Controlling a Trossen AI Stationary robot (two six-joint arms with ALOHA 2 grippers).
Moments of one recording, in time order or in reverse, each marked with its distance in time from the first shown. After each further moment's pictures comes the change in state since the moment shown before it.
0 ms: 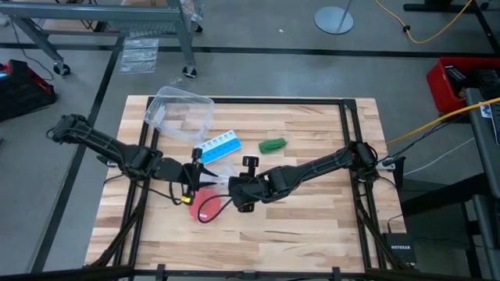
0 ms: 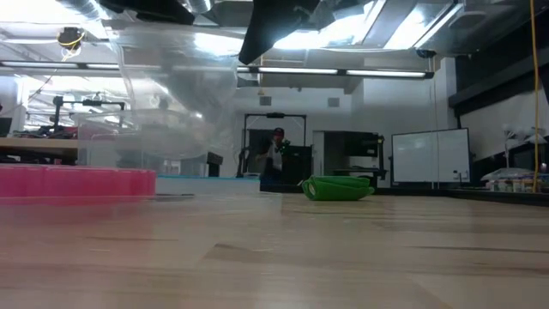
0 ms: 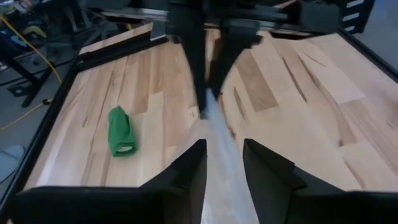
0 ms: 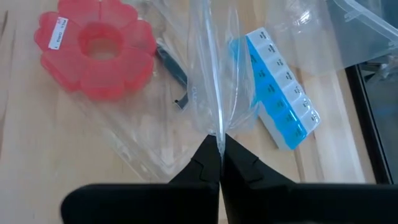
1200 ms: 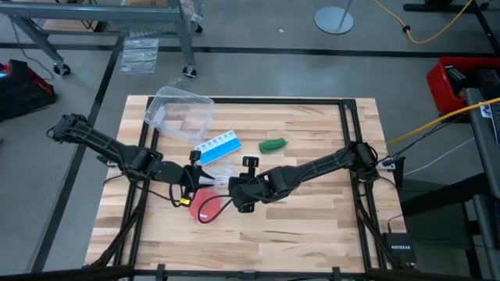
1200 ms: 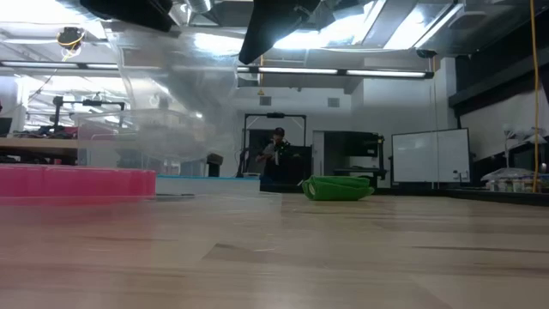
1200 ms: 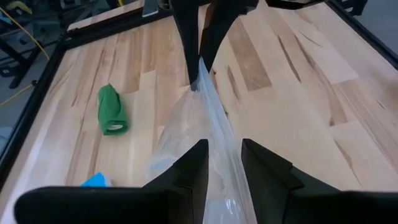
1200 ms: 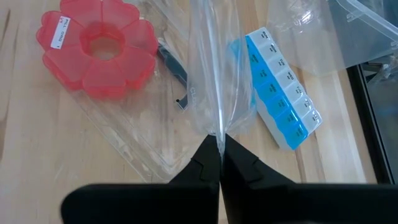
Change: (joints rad) left arm -0.024 -0.001 0.000 -0.089 0.000 -0.063; right arm 0.000 0.000 0.000 -0.001 -0.003 -0.001
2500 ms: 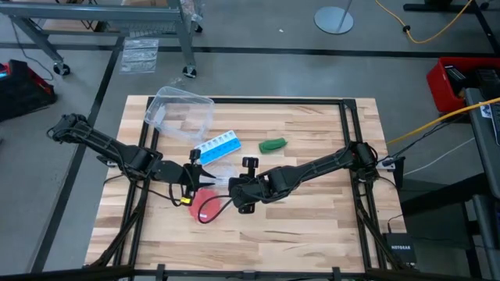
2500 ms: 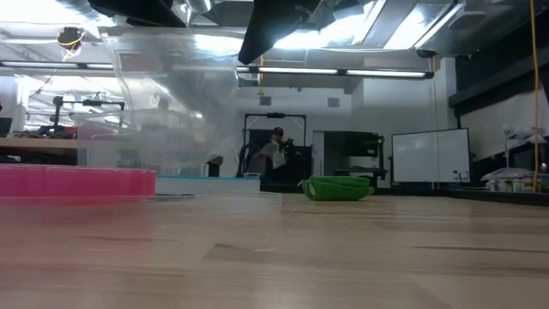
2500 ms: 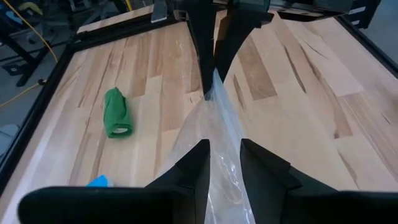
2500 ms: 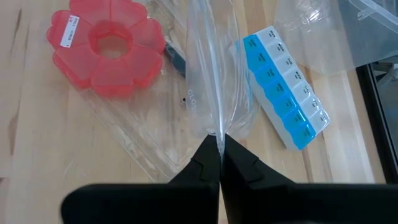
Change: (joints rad) left arm 0.001 0.000 0.000 0.028 -0.022 -0.023; right arm 0.000 0.000 0.000 0.000 -0.026 0.000
